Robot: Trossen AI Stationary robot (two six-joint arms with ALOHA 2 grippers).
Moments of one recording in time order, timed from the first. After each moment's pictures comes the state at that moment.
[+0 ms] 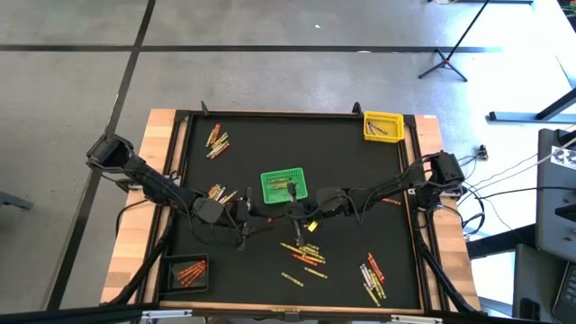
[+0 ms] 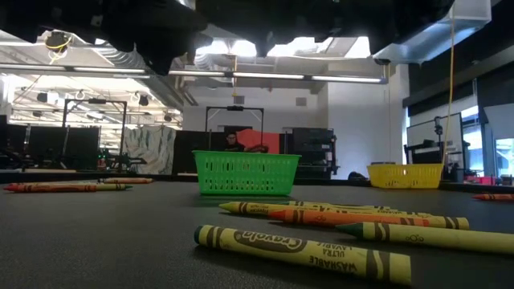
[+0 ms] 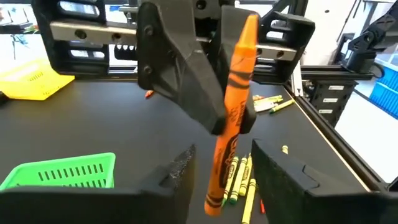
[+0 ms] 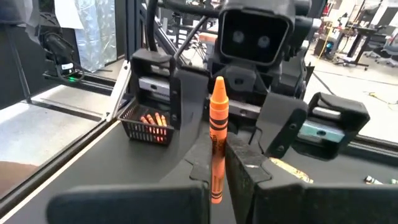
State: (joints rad) left arm -0.42 1.40 0.49 0.72 -0.38 -0.12; right arm 0.22 1.82 1.00 0.73 -0.03 -0.14
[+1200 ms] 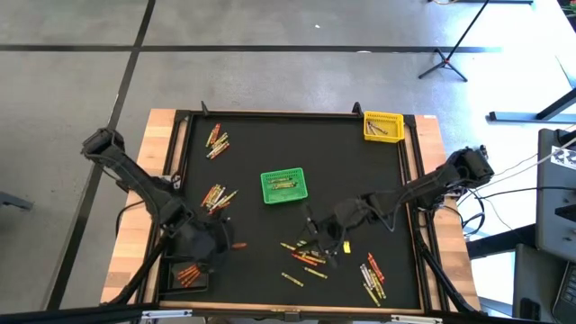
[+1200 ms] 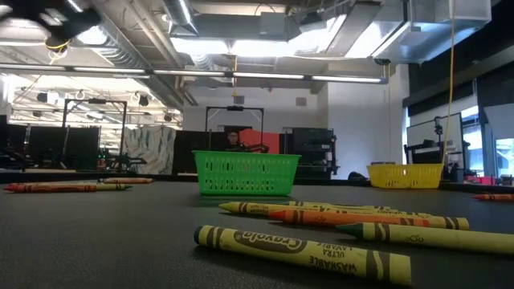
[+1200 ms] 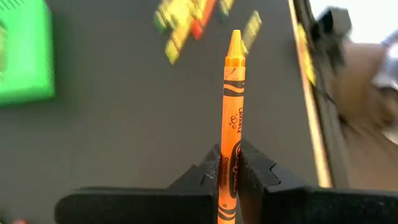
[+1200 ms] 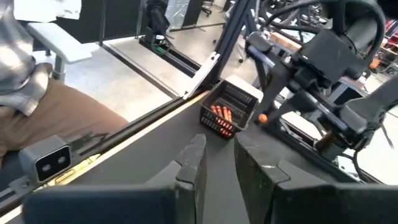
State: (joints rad) left arm -0.69 1.28 0.92 -0.58 -0.24 -0.66; right arm 0.37 1.58 1.00 0.35 -0.14 -0.40
